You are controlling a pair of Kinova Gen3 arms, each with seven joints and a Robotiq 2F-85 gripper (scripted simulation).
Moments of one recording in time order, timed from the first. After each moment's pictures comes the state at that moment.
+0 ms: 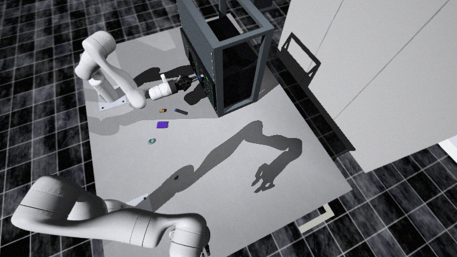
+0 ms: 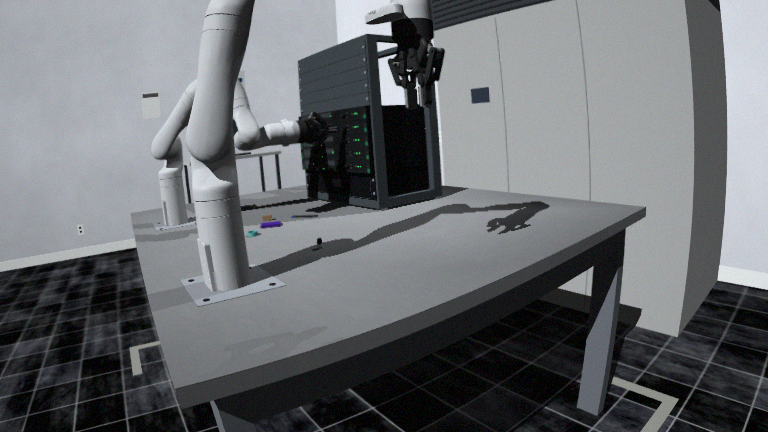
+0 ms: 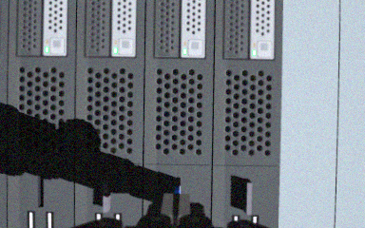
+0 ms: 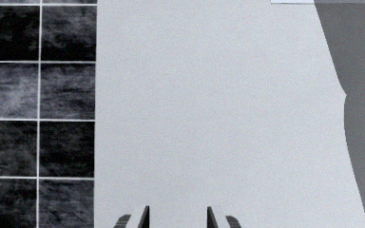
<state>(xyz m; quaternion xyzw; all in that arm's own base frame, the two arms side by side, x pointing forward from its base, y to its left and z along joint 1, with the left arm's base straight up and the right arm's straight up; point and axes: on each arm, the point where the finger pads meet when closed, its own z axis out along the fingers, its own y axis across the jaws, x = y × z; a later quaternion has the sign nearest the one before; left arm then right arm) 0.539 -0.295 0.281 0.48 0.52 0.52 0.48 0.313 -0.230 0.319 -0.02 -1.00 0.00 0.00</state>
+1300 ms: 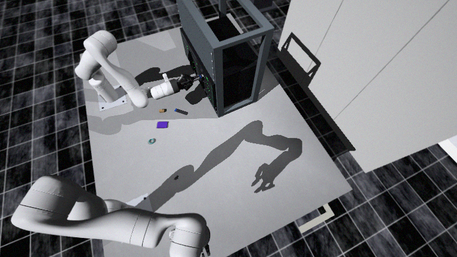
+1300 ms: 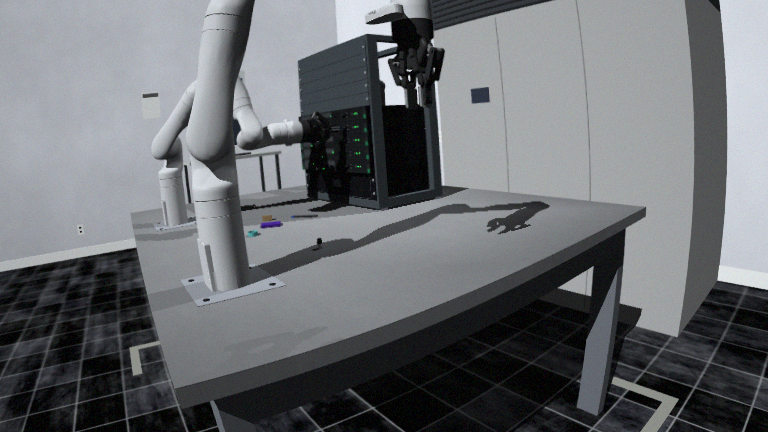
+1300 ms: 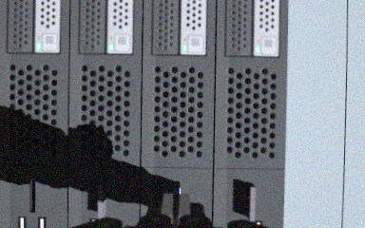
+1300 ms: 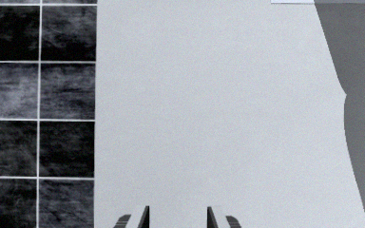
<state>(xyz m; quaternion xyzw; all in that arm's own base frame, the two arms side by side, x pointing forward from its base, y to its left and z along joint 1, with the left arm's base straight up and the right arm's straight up) 0.549 -0.295 0.281 0.48 0.52 0.52 0.48 0.313 -0.230 0.319 -0.02 -1.00 0.00 0.00</state>
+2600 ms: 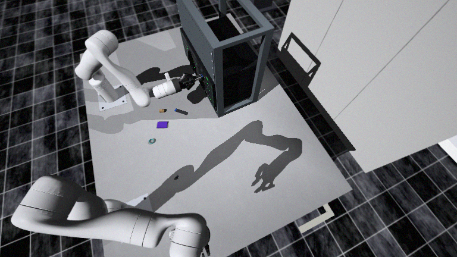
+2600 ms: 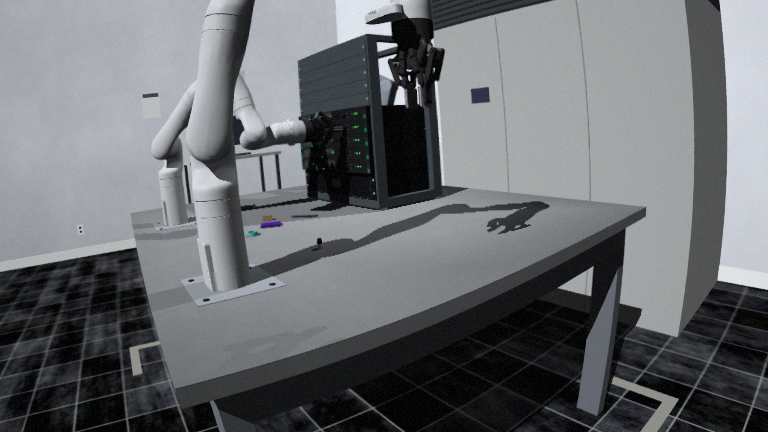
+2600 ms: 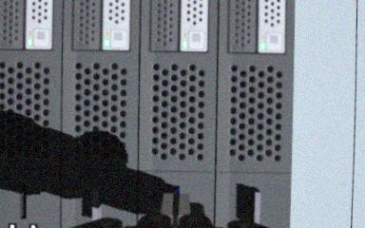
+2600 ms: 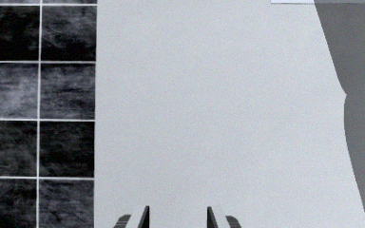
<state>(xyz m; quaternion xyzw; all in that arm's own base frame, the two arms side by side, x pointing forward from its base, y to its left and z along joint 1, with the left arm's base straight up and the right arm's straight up) 0.561 -0.294 0.281 0.48 0.52 0.52 0.48 0.313 -0.230 0.319 -0.02 -1.00 0.00 0.00</state>
